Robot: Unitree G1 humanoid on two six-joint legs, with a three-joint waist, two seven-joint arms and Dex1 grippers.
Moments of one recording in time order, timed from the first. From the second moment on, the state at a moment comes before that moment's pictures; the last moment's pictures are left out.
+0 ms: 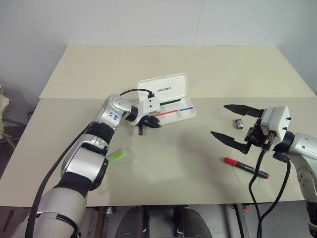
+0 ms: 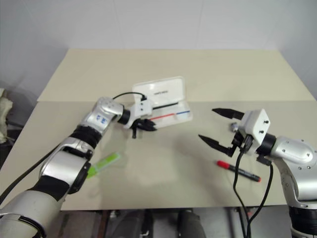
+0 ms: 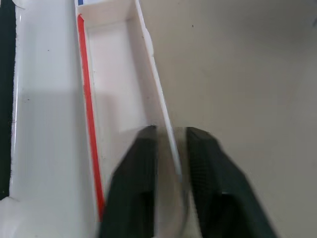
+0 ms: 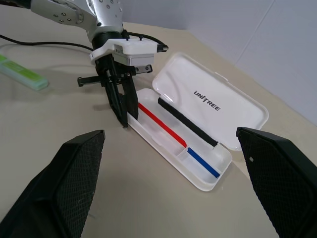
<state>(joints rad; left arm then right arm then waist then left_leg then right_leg) -1.13 0.34 -0.32 0.95 0.19 0.02 -1.12 -0.18 -0.77 -0.25 -0.31 0.51 0.16 0.96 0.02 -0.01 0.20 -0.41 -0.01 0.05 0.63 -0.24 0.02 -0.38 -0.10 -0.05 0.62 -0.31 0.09</state>
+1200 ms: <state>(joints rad) -0.69 0.41 -0.42 -0.03 0.10 0.52 -1.18 -0.18 -0.78 -0.27 -0.40 0.61 0.34 0.96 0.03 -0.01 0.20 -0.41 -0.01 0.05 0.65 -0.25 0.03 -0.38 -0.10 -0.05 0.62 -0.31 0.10</state>
